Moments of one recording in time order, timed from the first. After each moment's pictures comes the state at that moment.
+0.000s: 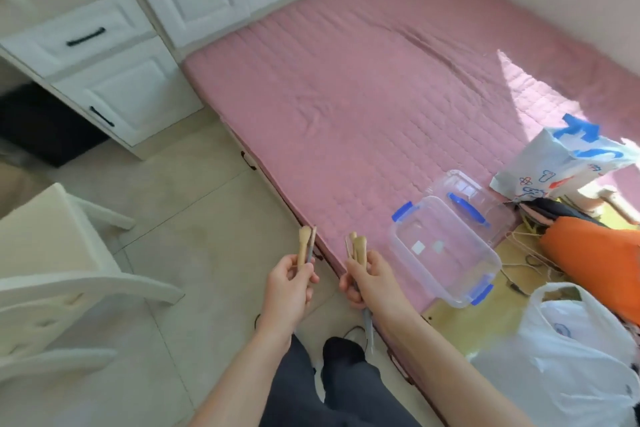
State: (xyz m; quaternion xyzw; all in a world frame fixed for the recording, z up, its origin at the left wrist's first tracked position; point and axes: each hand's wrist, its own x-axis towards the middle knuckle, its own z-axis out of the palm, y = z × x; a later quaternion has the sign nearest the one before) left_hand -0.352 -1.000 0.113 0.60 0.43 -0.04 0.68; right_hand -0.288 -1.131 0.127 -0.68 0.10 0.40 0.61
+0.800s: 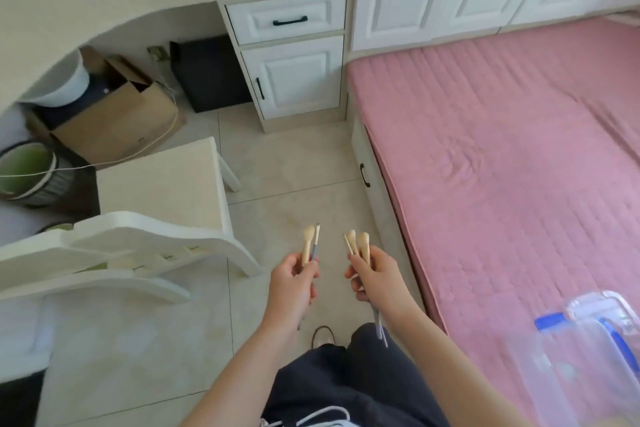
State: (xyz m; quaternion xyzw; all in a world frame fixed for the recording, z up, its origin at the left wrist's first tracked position) left_hand -0.445 -0.728 0.120 0.54 0.54 0.11 0.64; right_hand -0.329 -0.817 0.126 -0.74 -0.08 0.46 0.48
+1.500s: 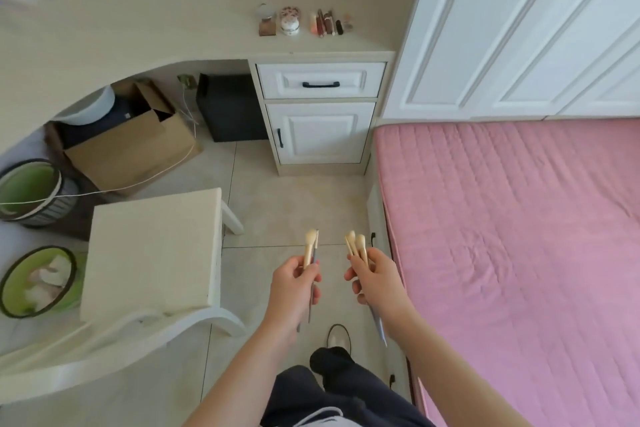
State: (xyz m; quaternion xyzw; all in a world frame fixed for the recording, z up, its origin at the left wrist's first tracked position) left_hand -0.272 -0.554 0.133 0.50 0.57 0.17 0.63; right_hand -0.148 -0.622 0.149 -0.75 -0.14 0.48 0.44
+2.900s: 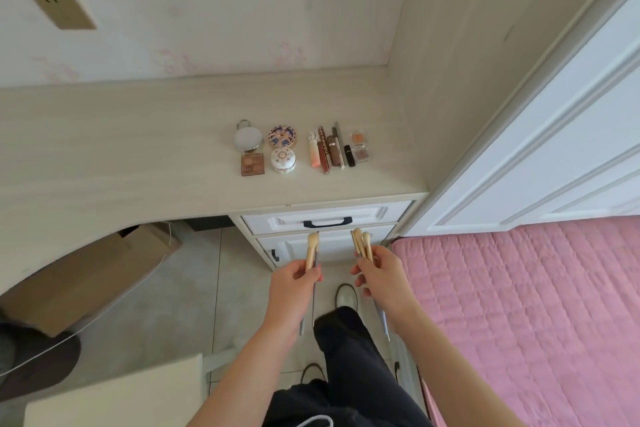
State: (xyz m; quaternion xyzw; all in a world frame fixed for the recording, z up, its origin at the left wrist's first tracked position) left_hand -0.018 -0.103 0.129 0.53 0.59 0.13 0.60; right_hand 0.111 -0.181 0.139 -0.77 -0.11 0.43 0.45
